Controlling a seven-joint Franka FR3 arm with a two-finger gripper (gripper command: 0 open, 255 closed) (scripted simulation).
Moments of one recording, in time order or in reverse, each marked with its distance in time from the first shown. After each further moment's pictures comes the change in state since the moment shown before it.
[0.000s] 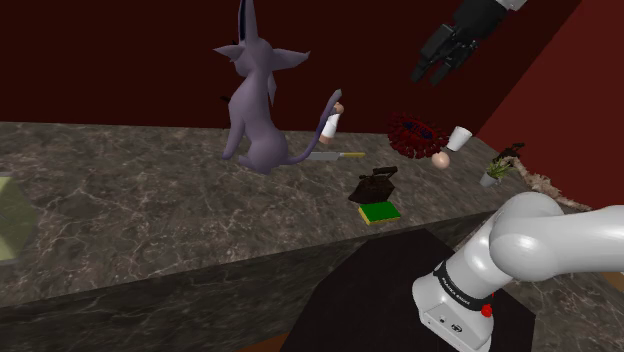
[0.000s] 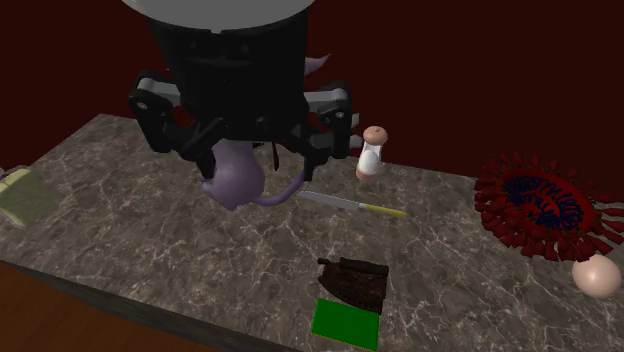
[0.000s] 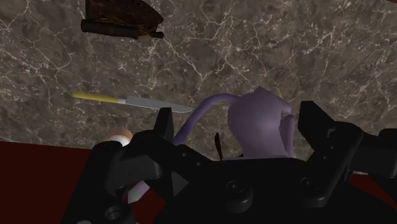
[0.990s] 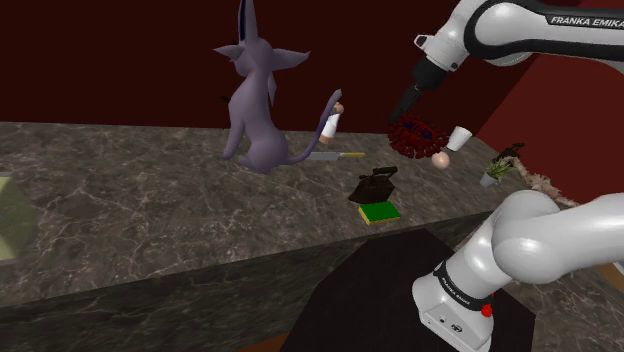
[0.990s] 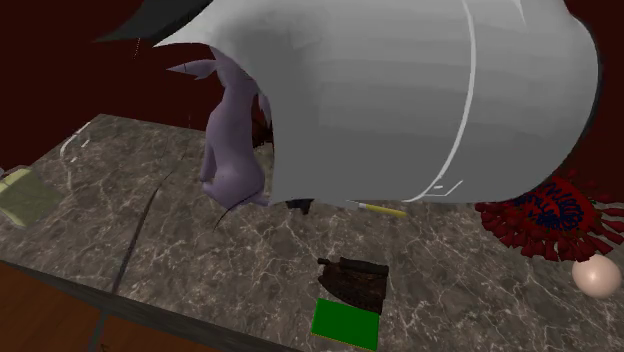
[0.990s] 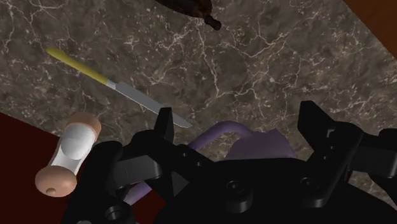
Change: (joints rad) arm 0.081 0.149 -0.276 -0.217 -0.120 0.324 -0.553
